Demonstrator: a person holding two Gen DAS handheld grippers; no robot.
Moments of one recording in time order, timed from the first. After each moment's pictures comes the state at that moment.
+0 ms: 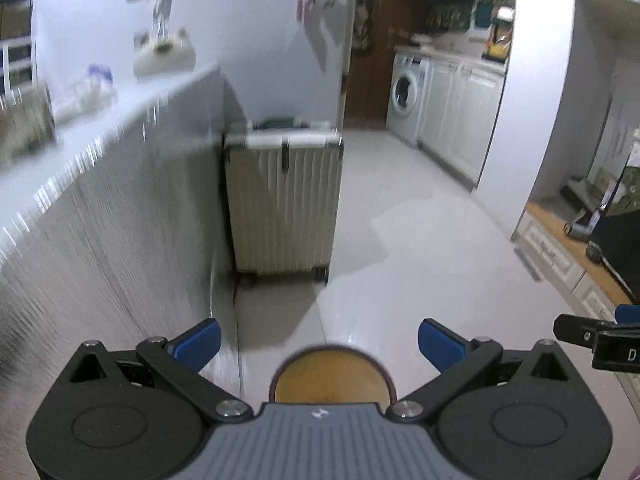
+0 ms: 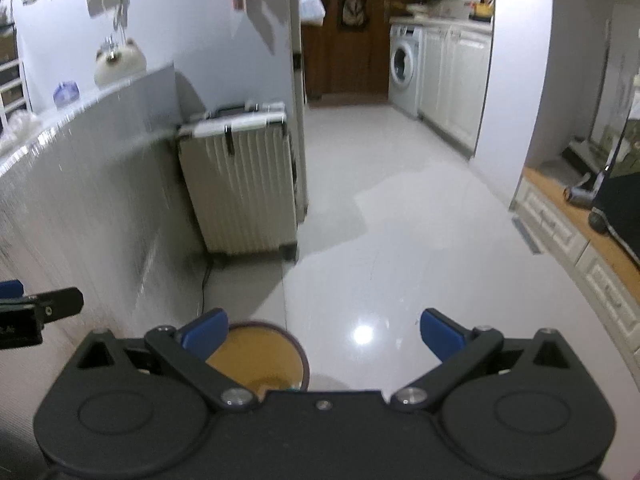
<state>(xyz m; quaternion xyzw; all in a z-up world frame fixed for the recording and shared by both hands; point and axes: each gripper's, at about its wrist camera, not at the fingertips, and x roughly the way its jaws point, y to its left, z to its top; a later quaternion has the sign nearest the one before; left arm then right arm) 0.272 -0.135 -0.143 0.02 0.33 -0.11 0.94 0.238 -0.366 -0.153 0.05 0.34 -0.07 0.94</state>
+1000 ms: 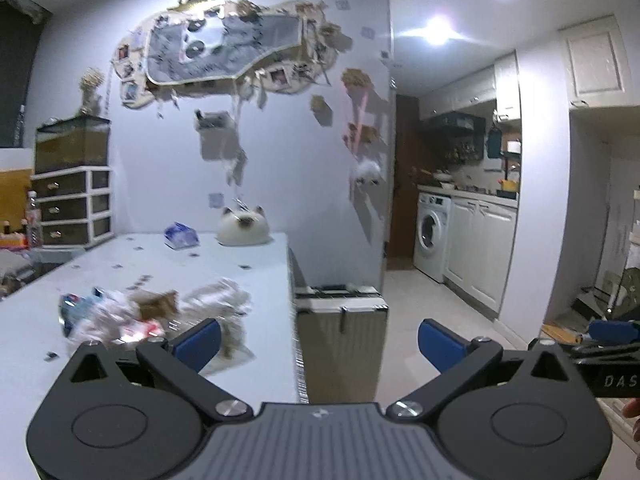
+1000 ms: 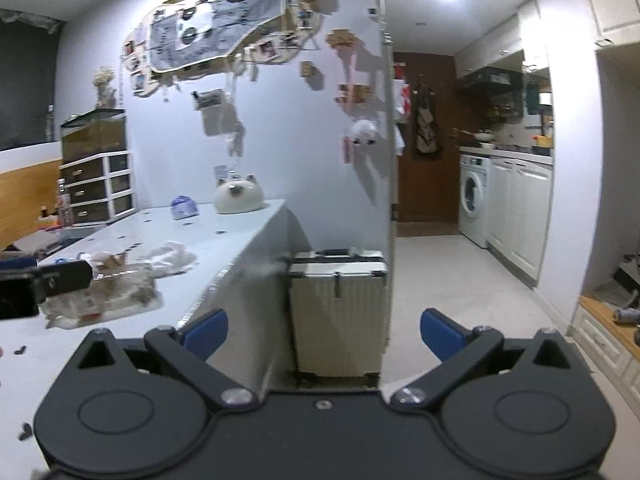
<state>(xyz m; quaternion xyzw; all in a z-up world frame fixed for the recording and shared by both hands) 0.151 -0.007 0.032 0.00 0.13 -0.06 0.99 0.163 -0.245 0.007 0.03 0.16 0.04 0.99</state>
